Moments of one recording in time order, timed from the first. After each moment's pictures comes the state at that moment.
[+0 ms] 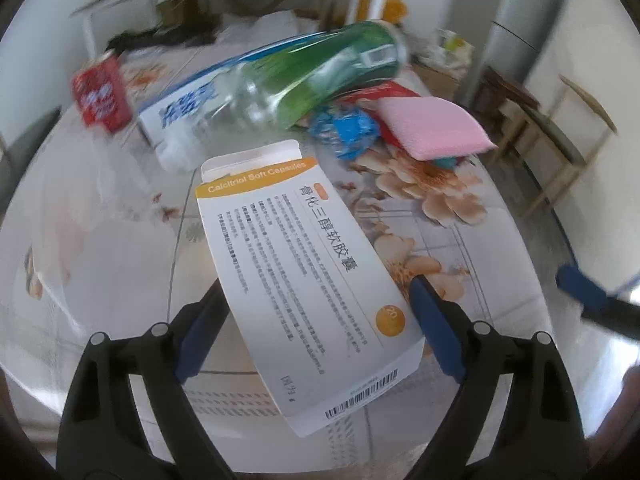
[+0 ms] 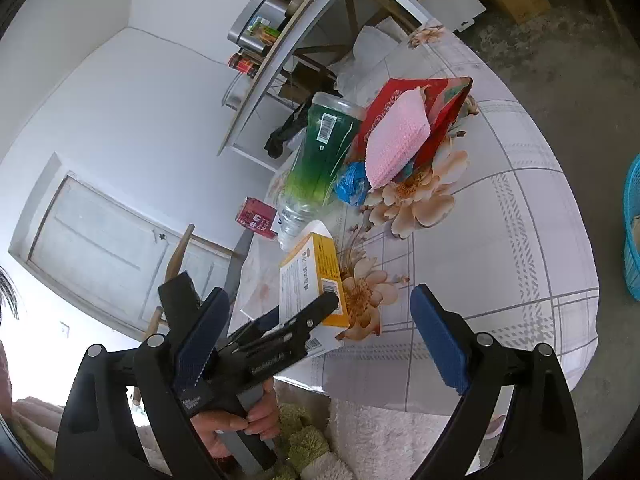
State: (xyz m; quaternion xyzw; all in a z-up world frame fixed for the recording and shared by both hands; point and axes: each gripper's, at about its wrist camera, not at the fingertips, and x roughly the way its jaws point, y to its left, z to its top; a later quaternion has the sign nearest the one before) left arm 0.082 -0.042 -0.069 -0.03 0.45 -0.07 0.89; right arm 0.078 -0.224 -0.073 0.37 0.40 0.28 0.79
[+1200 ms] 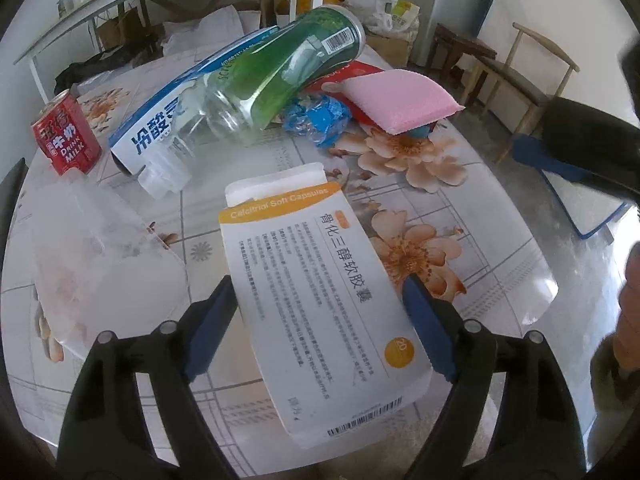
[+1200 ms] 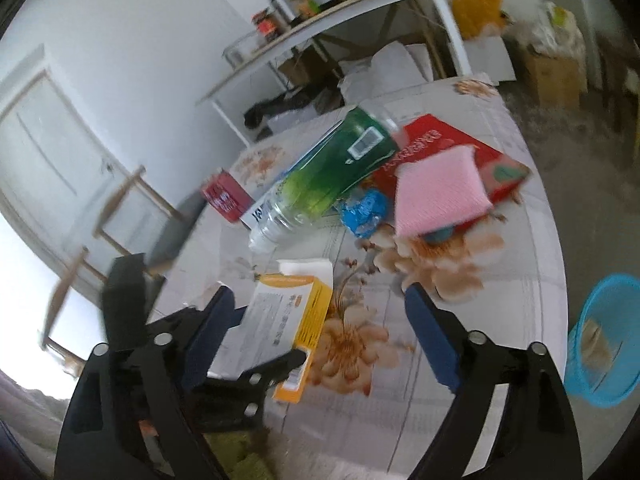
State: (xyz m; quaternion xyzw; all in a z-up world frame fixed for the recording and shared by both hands) left arm 0.086 -0.023 -0.064 0.03 0.47 -0.15 0.87; right arm 0.121 -0.146 -0.031 0.15 0.41 0.25 0.87
